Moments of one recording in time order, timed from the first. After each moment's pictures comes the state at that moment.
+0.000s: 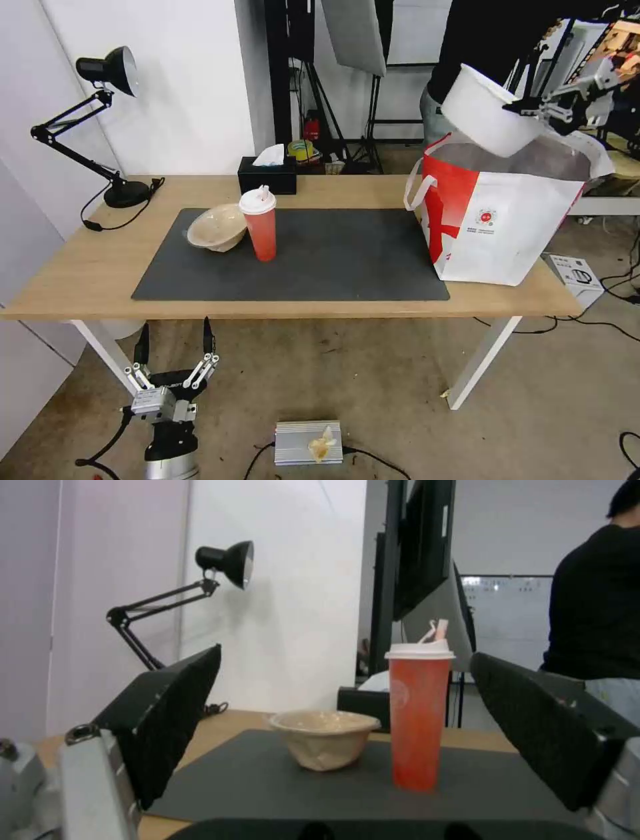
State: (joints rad) left arm 1.78 -1.15 -0.31 -2.10 0.05 -0.66 -0.61; right arm 0.16 0.43 -0.32 1.17 0.78 0.03 -0.98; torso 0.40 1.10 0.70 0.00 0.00
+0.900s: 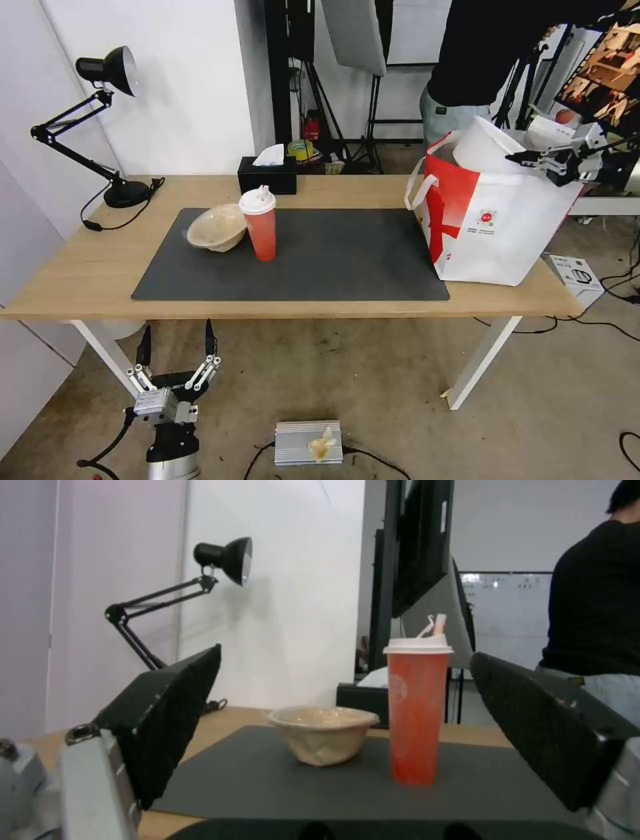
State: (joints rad) left arm 1.78 -1.15 -0.31 -2.10 0.05 -0.66 -0.61; right arm -0.10 0.43 -0.15 1.15 0.77 0.03 -0.95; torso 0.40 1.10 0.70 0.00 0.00
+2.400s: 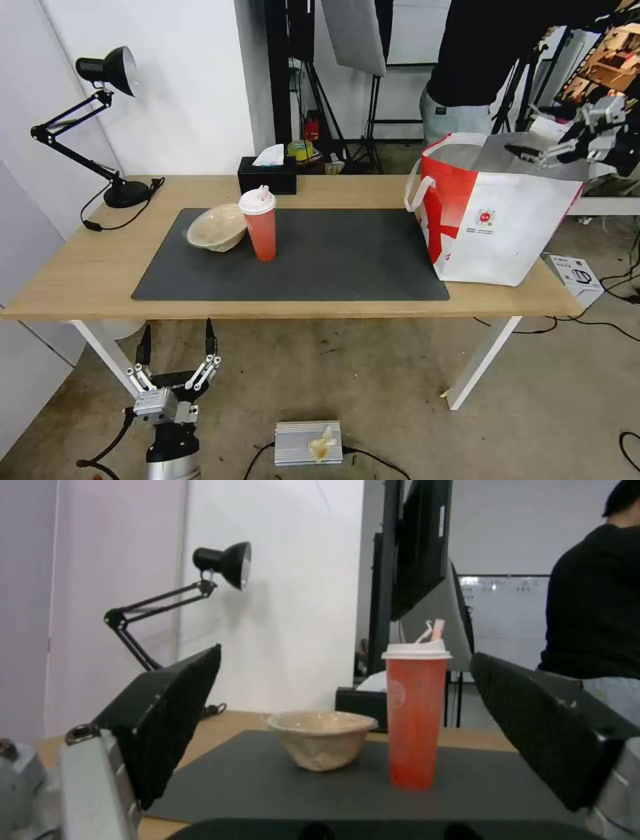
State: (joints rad) left arm 1.78 -1.16 -0.31 -2.11 0.06 -0.66 -0.61; right arm -0.28 0.38 0.01 1.43 0.99 0.09 -0.57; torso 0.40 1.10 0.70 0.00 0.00
